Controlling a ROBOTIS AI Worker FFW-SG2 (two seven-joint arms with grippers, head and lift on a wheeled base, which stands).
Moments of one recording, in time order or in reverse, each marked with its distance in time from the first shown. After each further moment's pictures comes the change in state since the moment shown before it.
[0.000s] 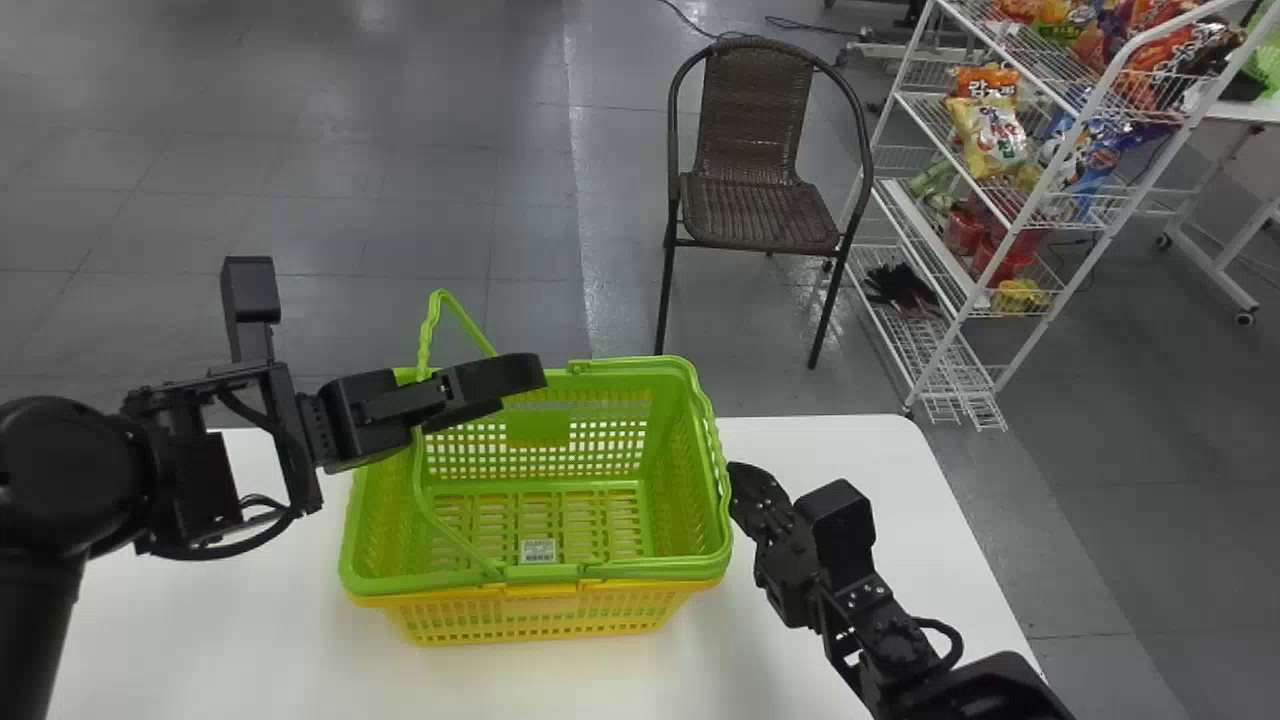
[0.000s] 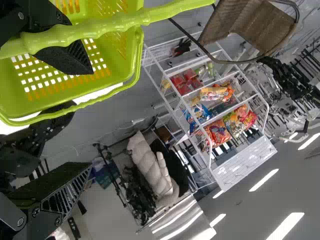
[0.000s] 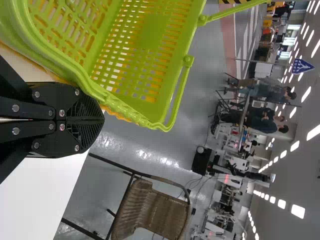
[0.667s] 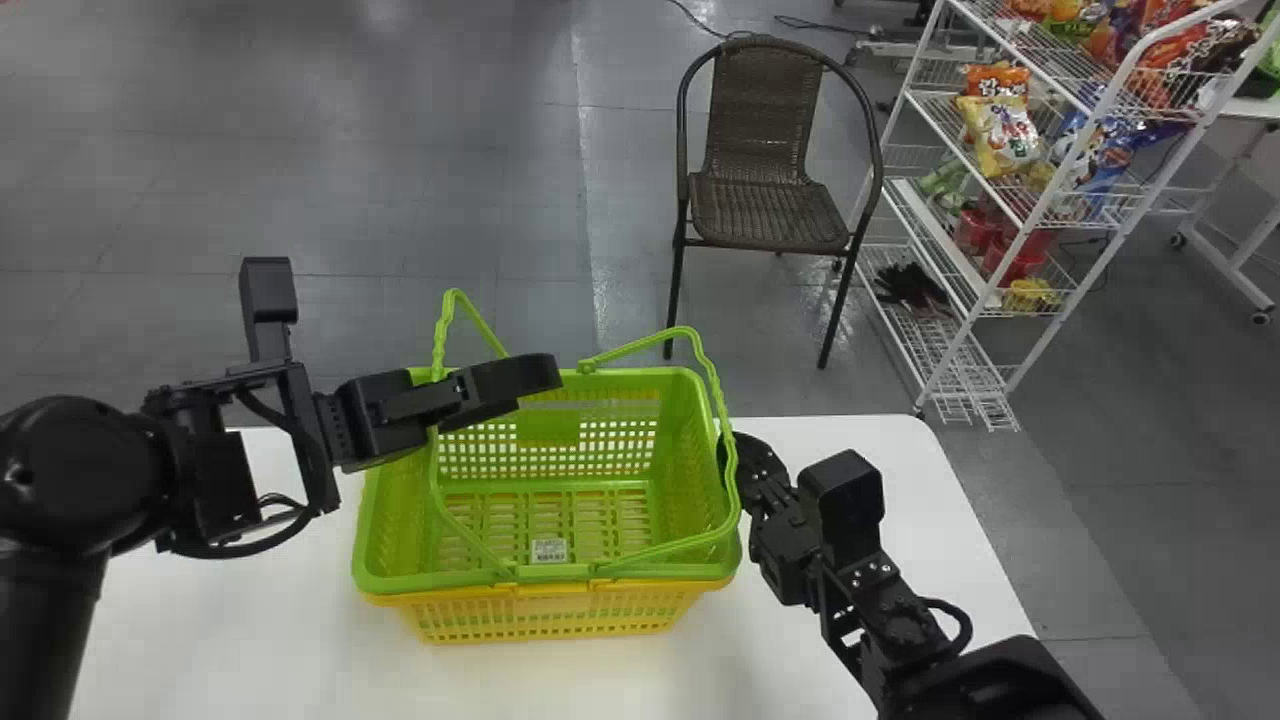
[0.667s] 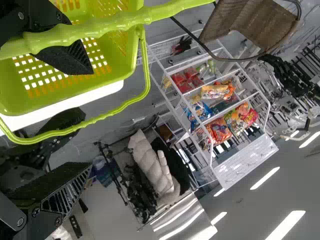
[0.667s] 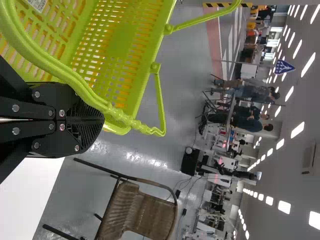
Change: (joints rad) left arm 0.002 -0.002 -0.006 -0.003 0.002 0.000 0.000; right arm 0.034 0.006 0.026 -0.165 -0.021 0.088 -0.005
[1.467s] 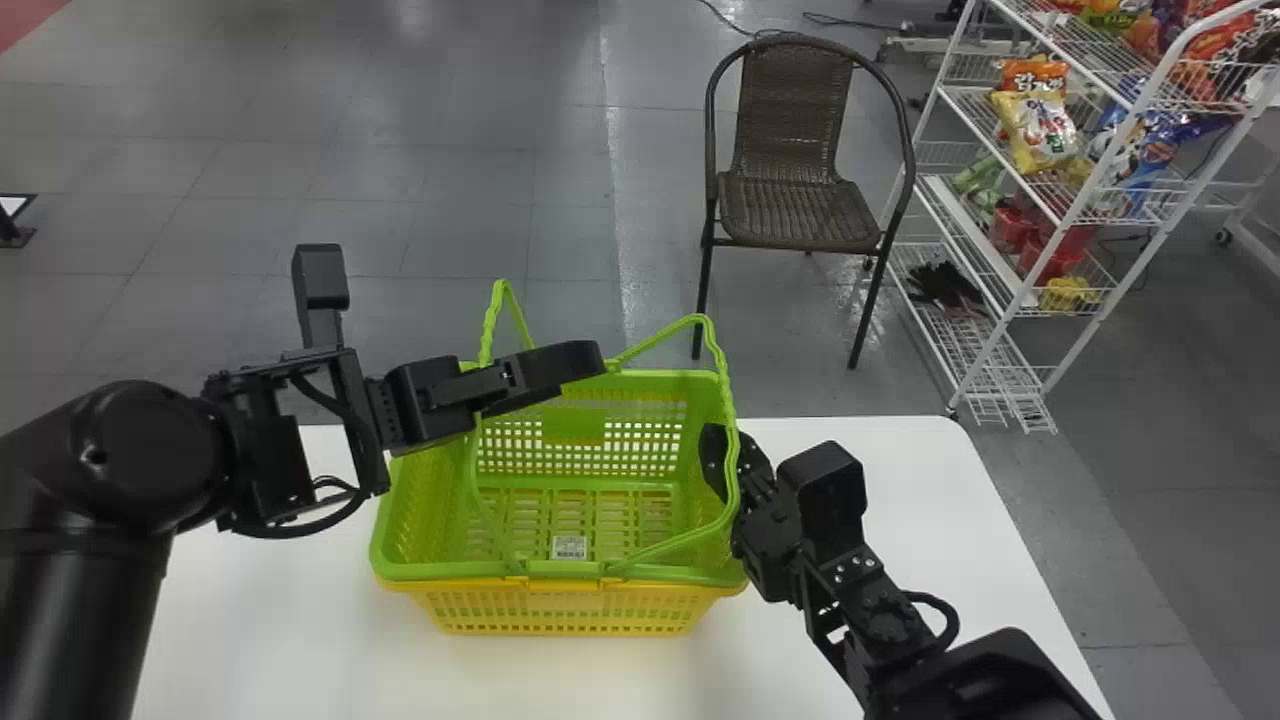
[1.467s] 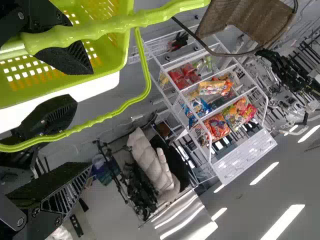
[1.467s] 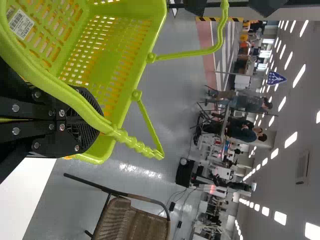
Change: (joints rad) left arm -0.020 -0.011 -0.017 0.016 -0.007 -0.021 -0.002; right arm -0.016 0.027 0.081 -0.046 0.013 0.057 -0.028
